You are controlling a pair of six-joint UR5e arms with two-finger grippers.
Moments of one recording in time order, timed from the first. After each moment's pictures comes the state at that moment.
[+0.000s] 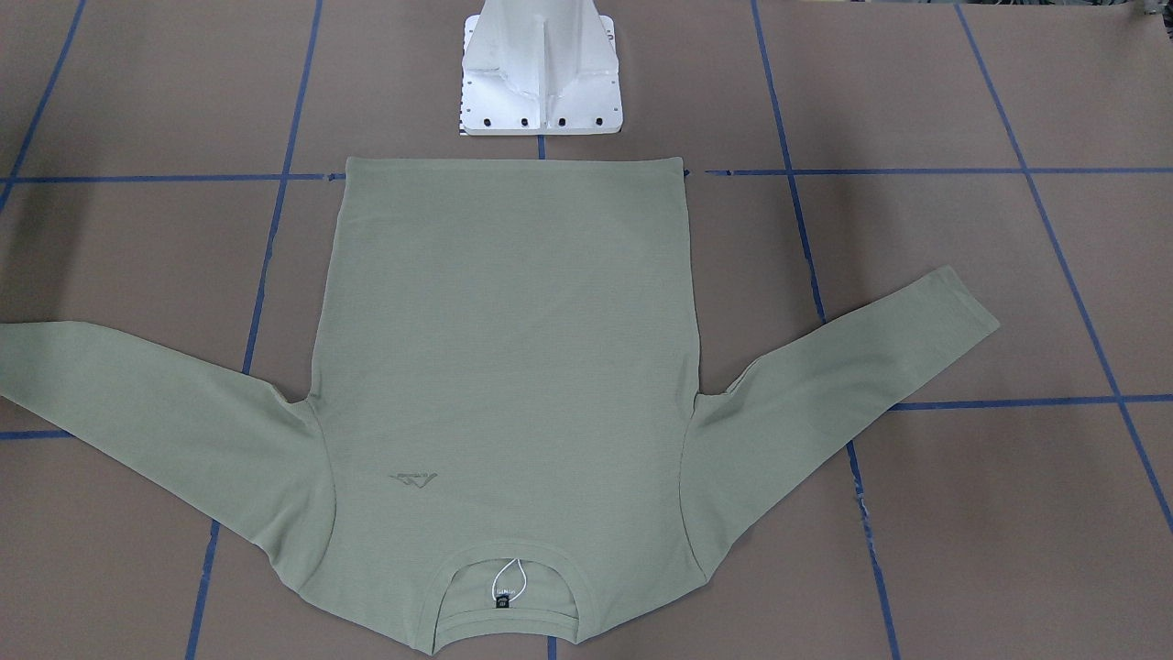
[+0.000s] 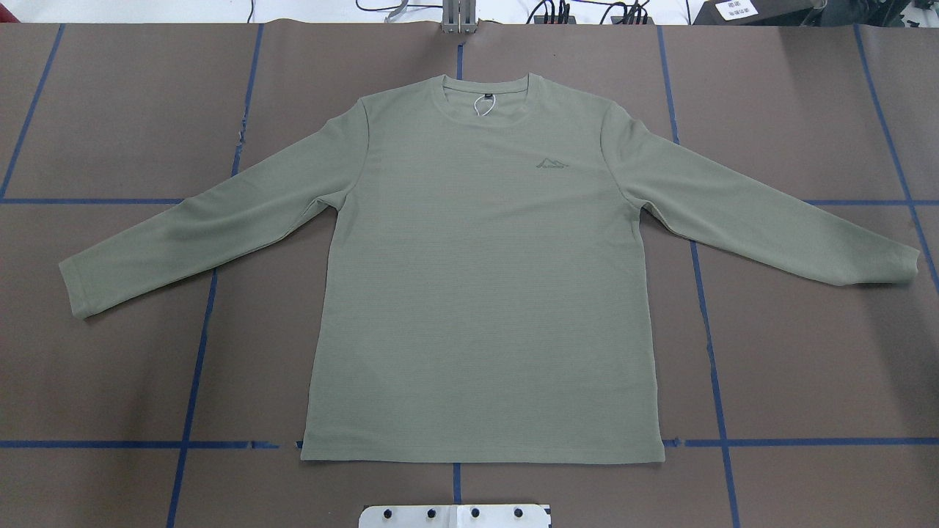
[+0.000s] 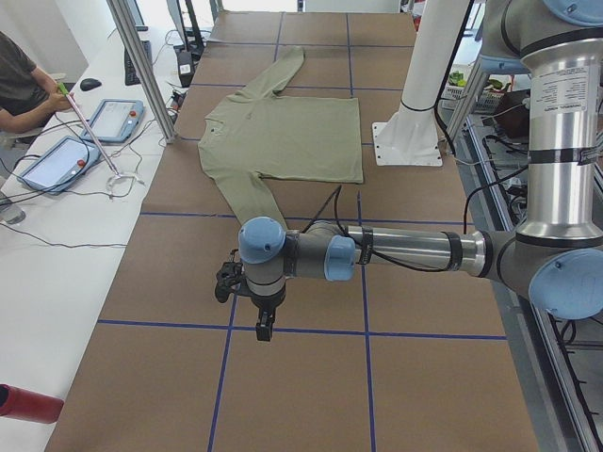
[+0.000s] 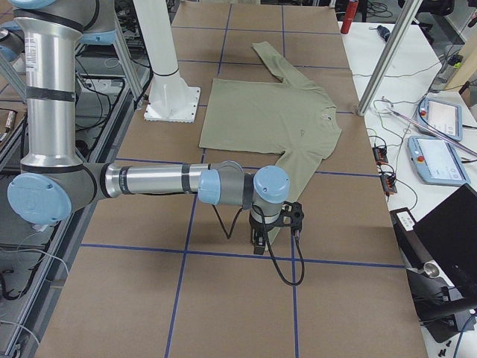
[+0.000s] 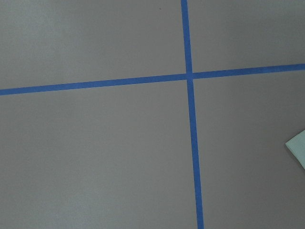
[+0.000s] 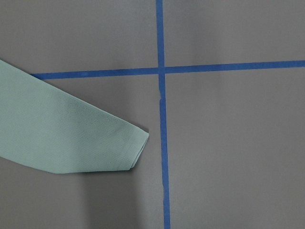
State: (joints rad) left arm -1.56 -1.49 -1.70 -1.58 -2.30 0.04; right arm 1.57 -1.63 1.72 -1.69 2.37 0.02
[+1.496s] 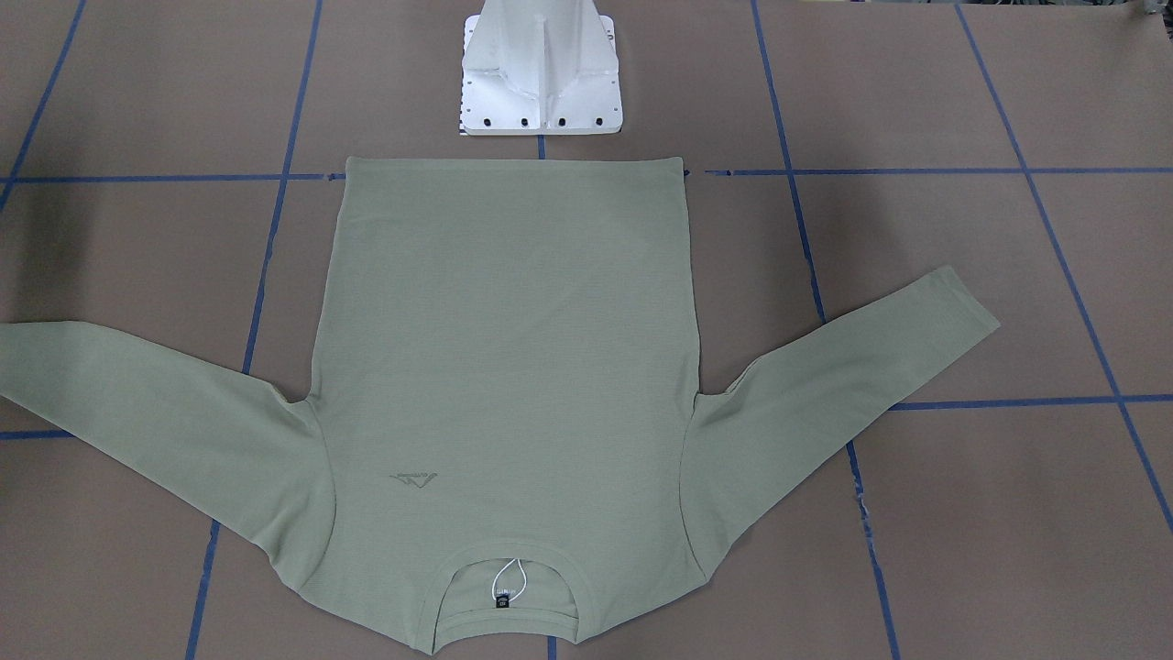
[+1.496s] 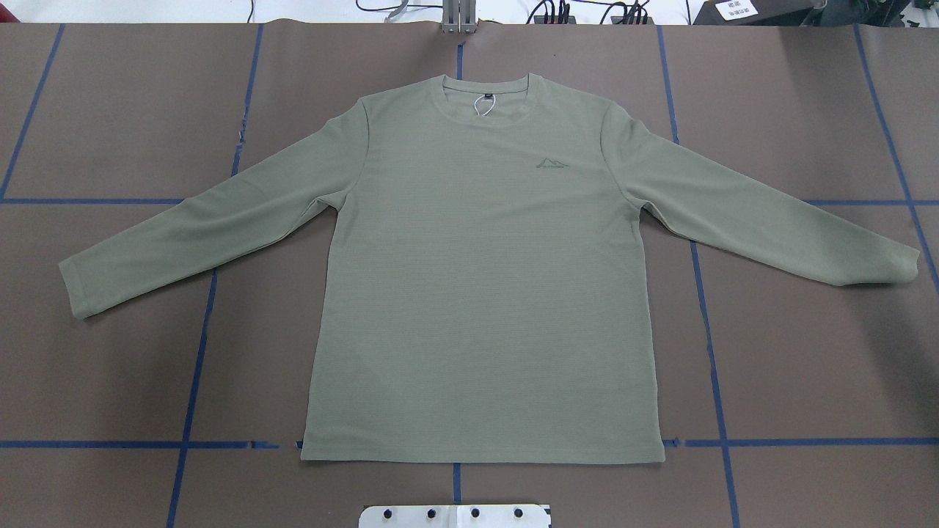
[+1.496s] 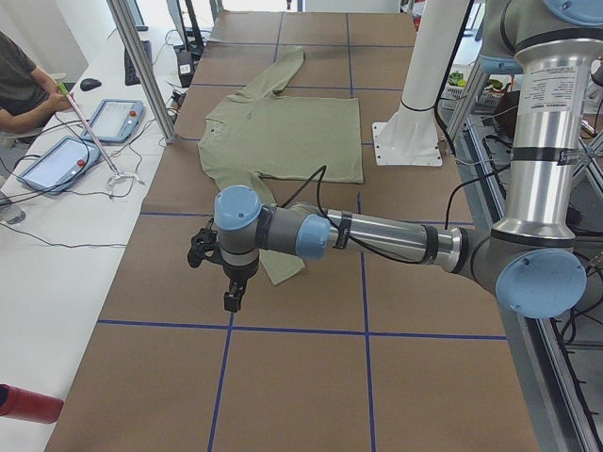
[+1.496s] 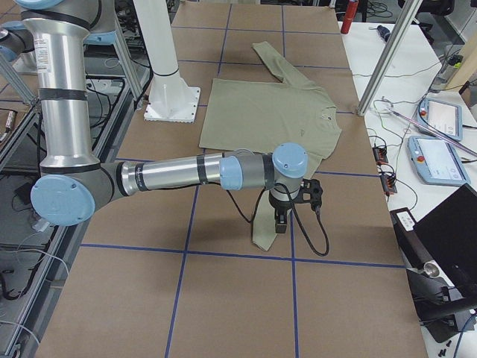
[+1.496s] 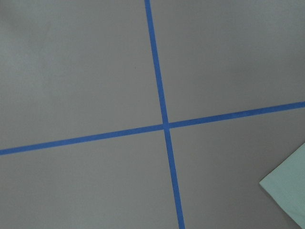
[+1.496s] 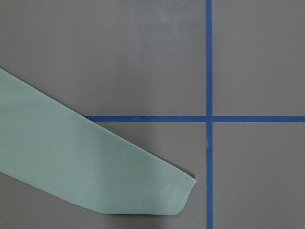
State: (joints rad) left arm -1.55 -1.61 -1.69 -1.62 -2.35 0.03; right arm 1.49 -1.54 1.70 -1.59 2.39 0.16
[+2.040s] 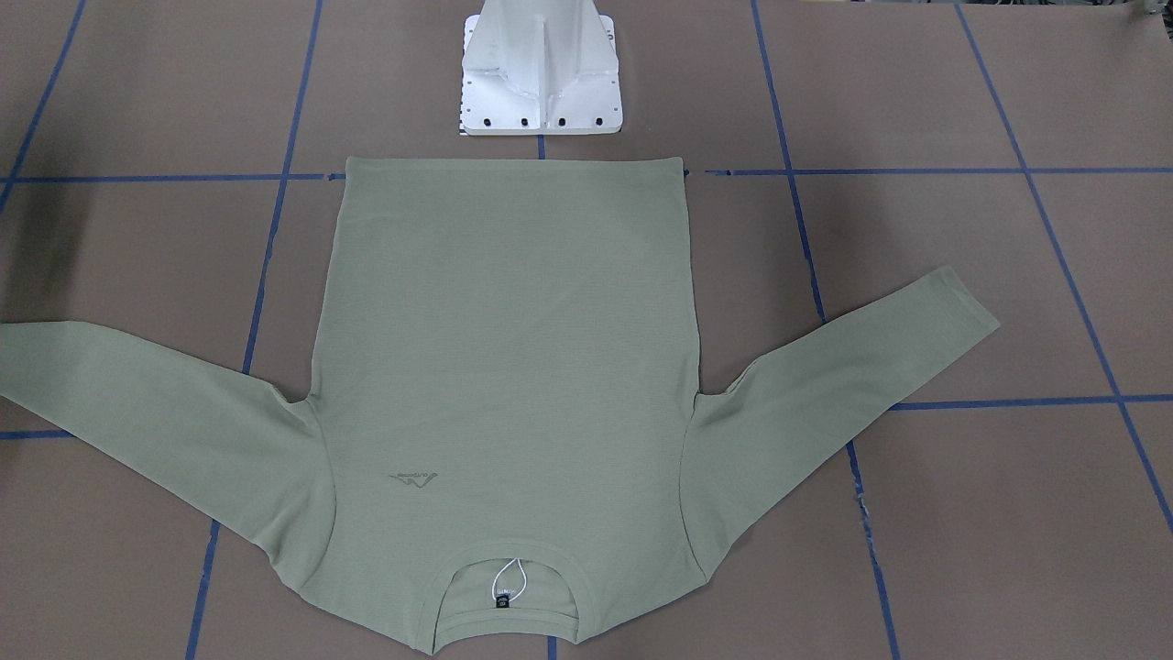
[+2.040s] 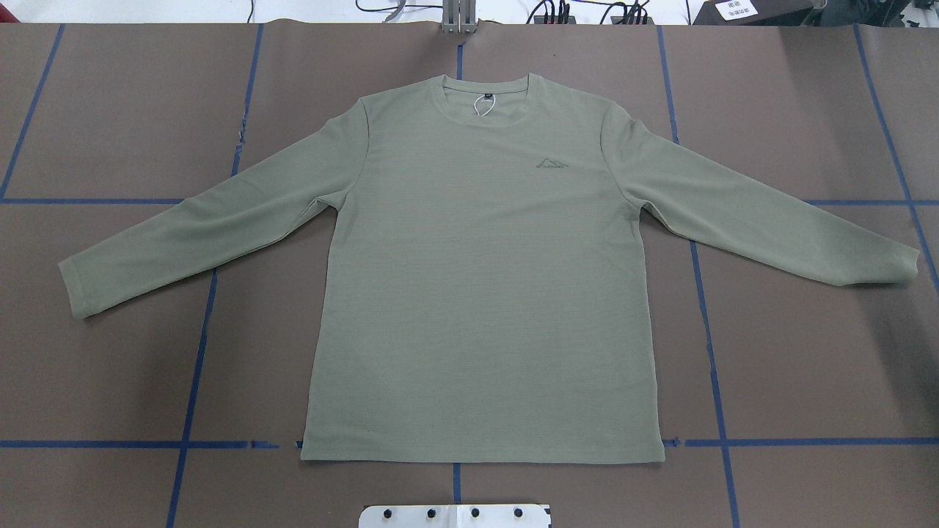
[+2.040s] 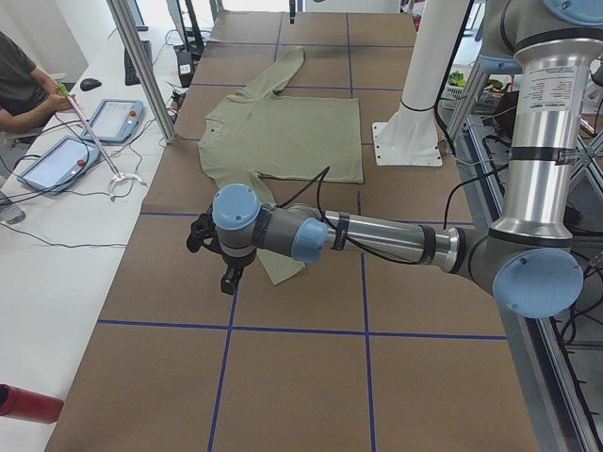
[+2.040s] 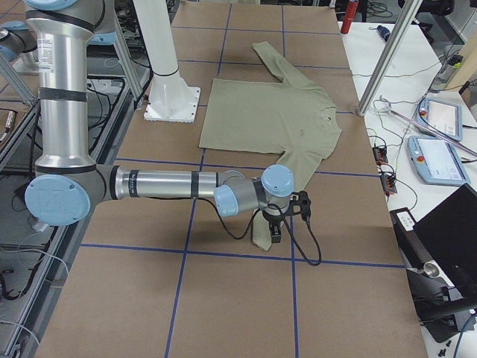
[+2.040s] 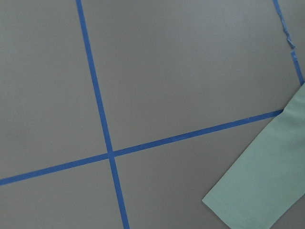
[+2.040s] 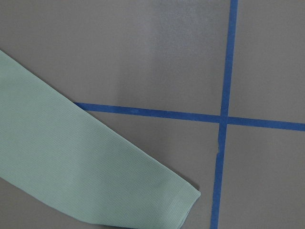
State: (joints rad) left arm -1.55 -1.61 -1.66 -1.73 -2.47 0.03; right arm 1.41 -1.61 1.56 -1.23 2.38 0.21
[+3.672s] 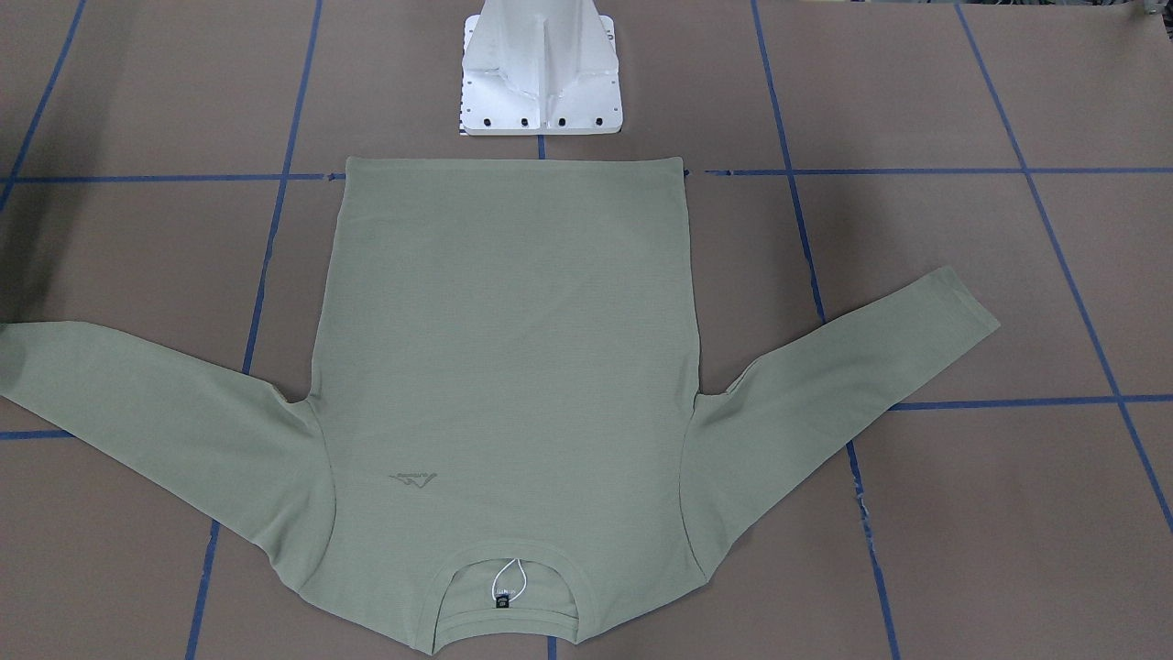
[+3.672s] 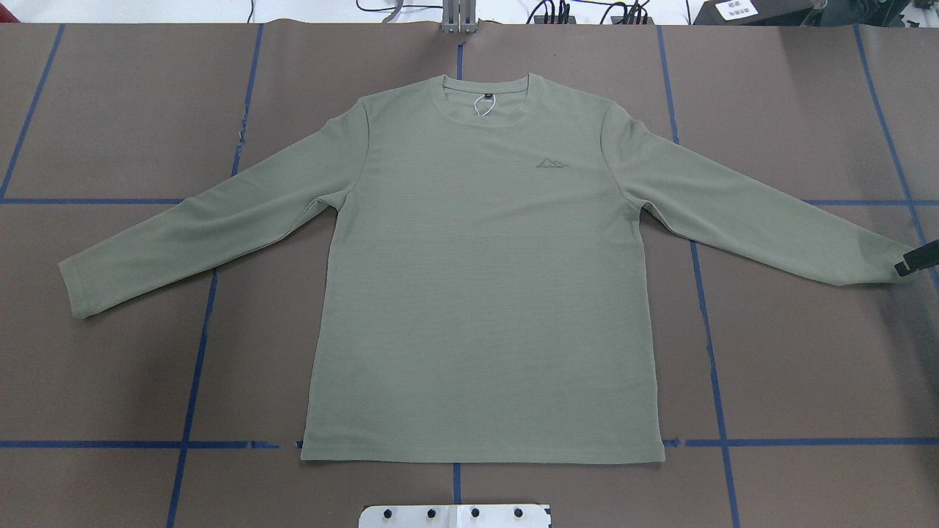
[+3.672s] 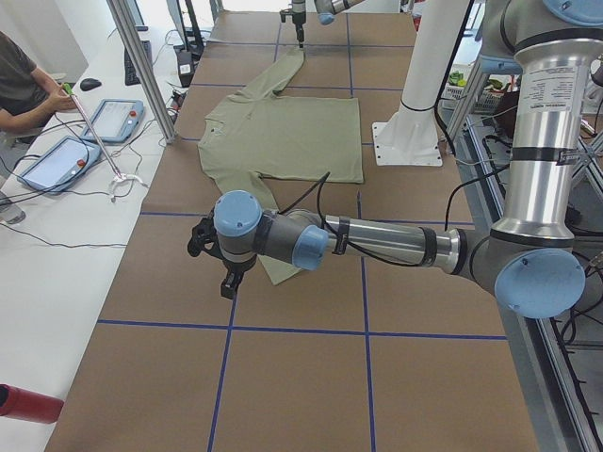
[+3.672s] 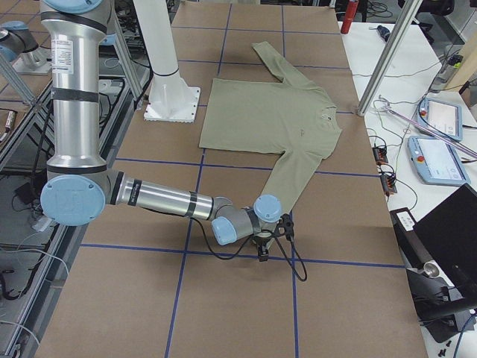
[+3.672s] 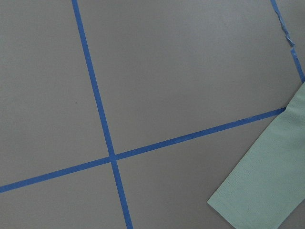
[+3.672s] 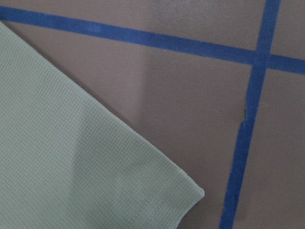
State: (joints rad) left arm -1.55 -1.60 -1.65 -1.76 -2.47 0.04; right arm 1.23 -1.61 1.33 -0.98 2.32 0.27
